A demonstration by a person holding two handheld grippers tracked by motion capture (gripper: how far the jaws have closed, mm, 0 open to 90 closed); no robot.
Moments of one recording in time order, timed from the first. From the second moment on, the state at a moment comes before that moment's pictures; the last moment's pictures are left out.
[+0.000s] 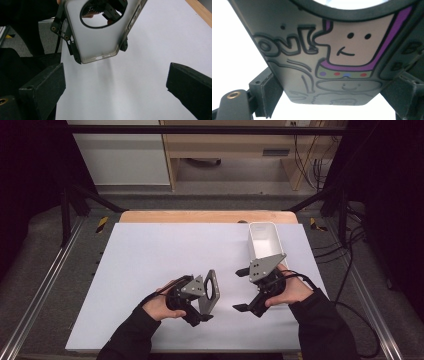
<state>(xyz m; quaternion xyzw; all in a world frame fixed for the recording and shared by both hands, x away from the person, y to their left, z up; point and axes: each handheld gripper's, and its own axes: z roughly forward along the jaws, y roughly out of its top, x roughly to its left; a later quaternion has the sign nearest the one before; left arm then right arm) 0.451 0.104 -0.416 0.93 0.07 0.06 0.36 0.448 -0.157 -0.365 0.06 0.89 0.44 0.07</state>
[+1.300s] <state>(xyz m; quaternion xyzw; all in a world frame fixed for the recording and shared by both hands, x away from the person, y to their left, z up) 0.451 0.121 -0.415 0.88 0.07 0.03 0.48 0.449 -0.133 -0.357 0.04 0.87 0.50 0.05</state>
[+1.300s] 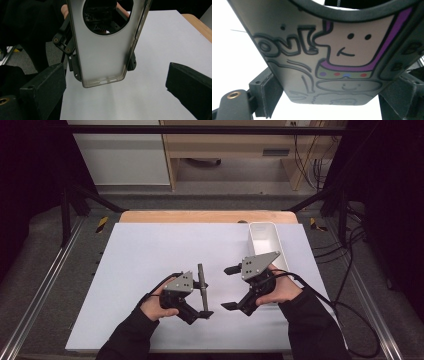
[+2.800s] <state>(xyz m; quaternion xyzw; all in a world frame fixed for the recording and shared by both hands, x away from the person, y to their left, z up) 0.452 0.104 -0.428 0.89 0.03 0.00 0.46 0.456 -0.105 -0.366 0.01 0.86 0.52 0.02</state>
